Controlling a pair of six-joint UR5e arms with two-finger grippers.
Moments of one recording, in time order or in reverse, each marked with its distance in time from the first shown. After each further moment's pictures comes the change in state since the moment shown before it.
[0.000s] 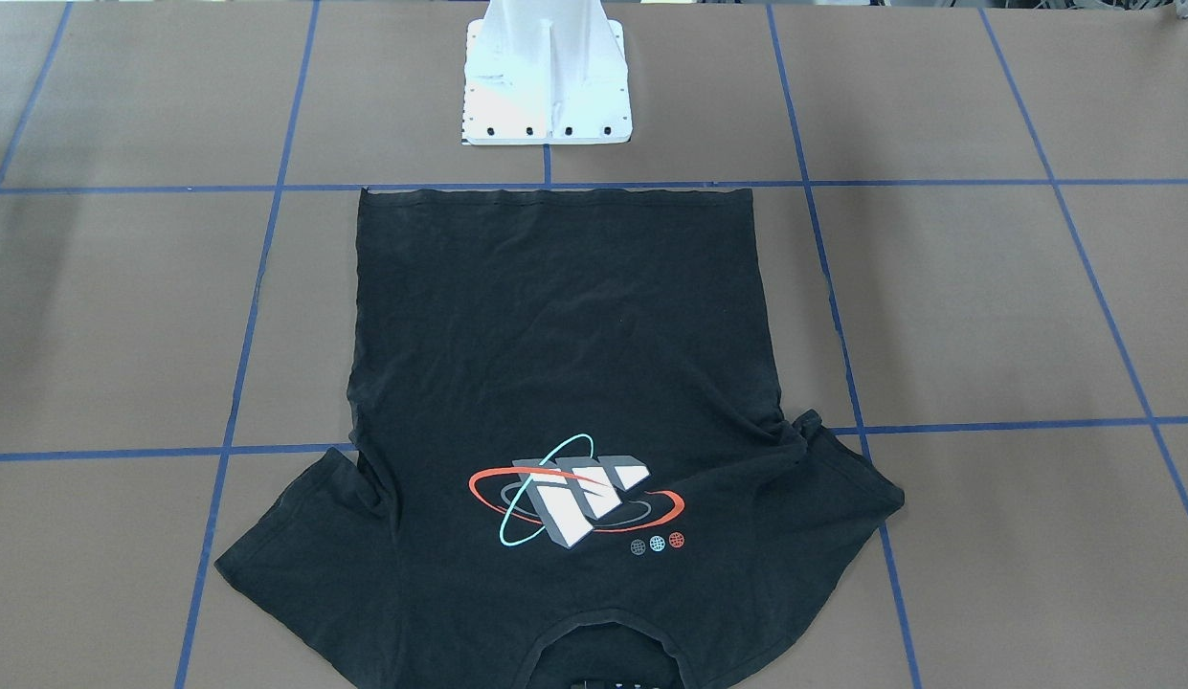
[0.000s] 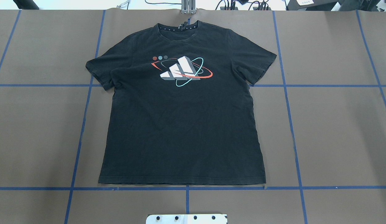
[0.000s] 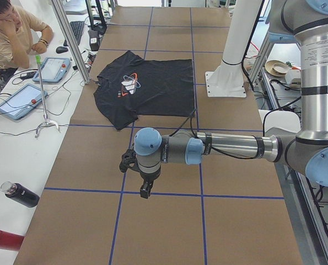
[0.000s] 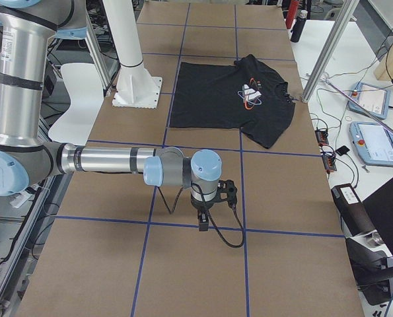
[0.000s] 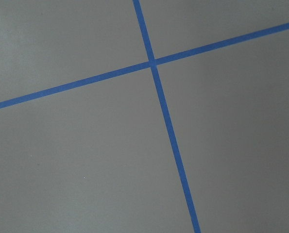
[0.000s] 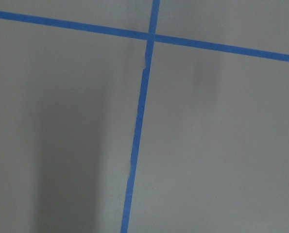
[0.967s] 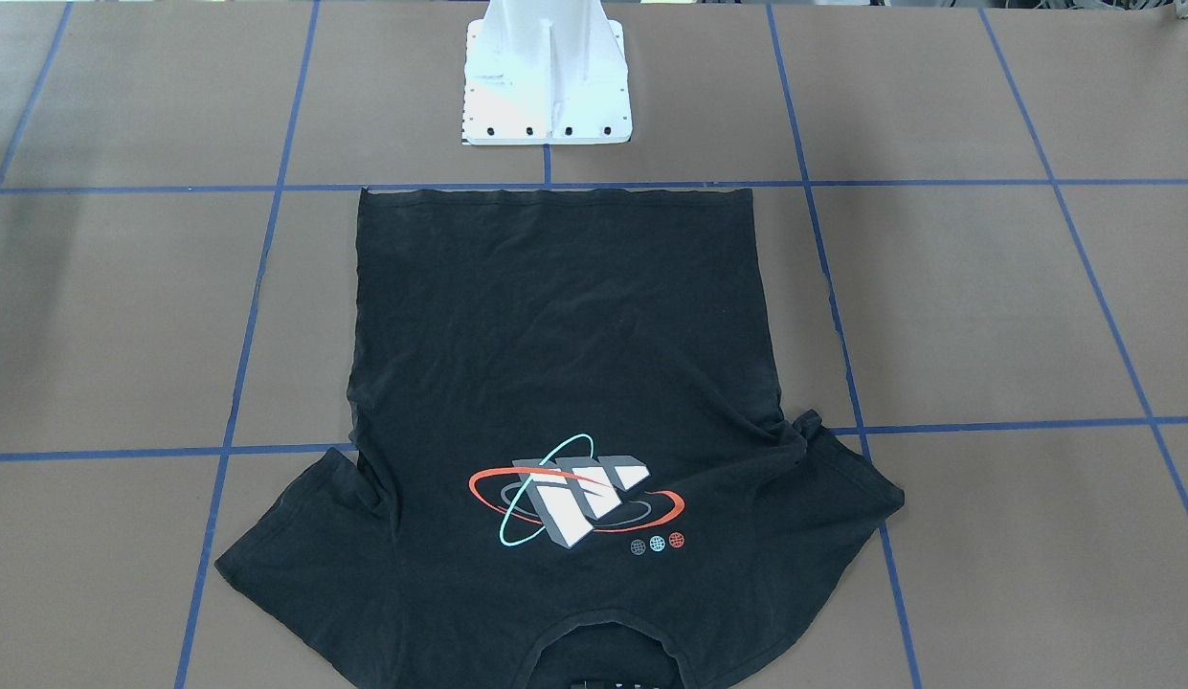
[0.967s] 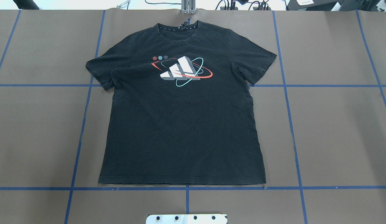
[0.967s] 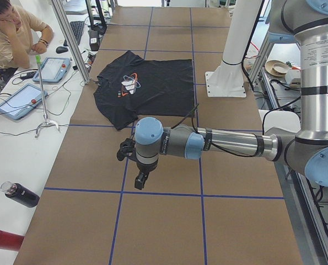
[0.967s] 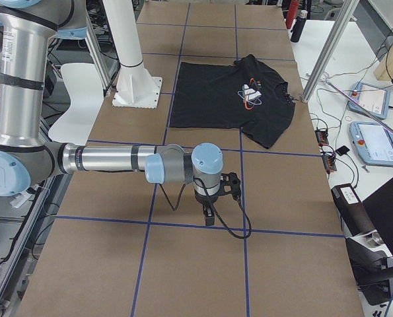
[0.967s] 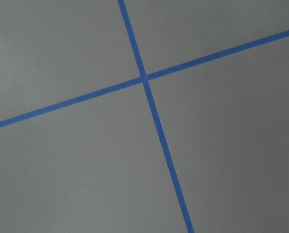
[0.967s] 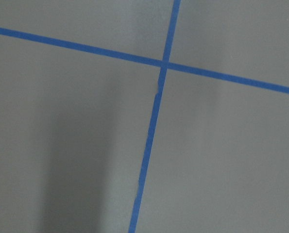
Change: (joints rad) left arm 0.000 -0.006 -0.044 -0.141 0.003 -0.005; right arm -0.002 0.012 0.015 0.111 0.004 0.001
